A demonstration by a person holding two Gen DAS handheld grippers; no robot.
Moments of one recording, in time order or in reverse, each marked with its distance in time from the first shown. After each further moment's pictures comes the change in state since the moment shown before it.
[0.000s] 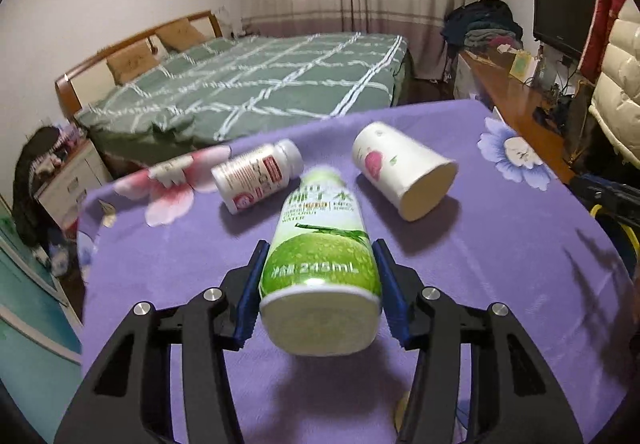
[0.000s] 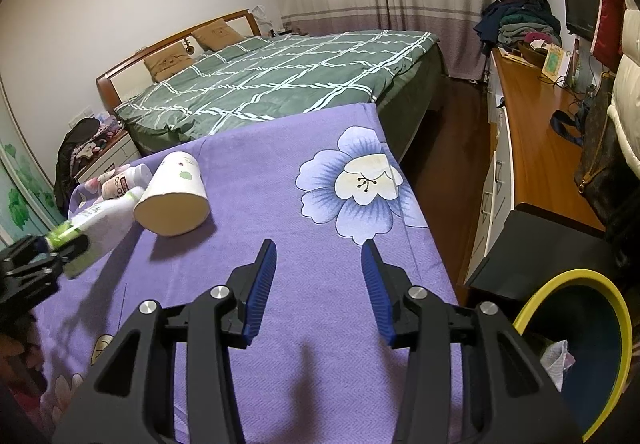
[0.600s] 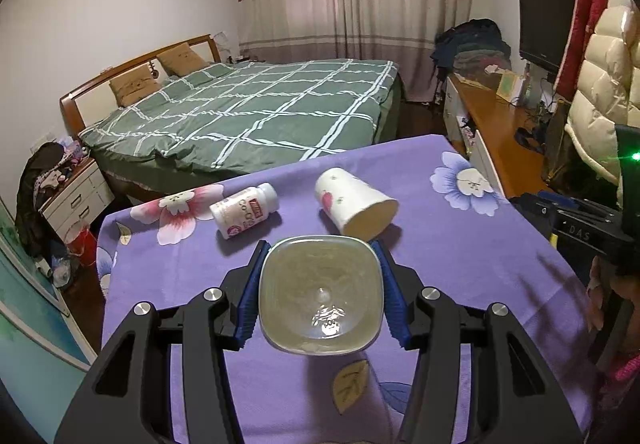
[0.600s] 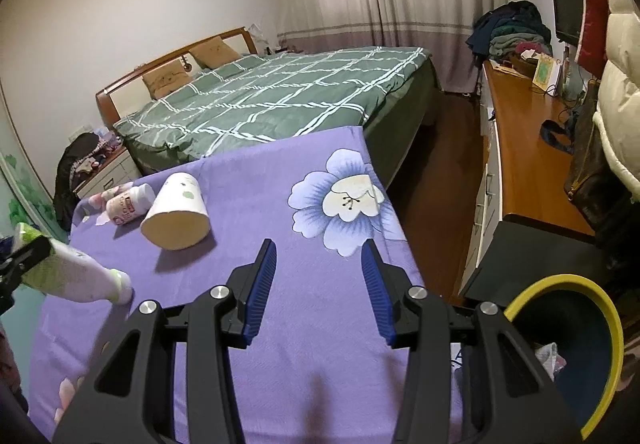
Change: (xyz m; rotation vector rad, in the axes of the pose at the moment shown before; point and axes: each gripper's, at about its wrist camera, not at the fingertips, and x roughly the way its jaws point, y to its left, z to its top) left arm -0.080 -0.036 0.016 0.006 -0.076 -0.017; right arm -0.032 -0.014 0.002 0.012 -0.071 -0.006
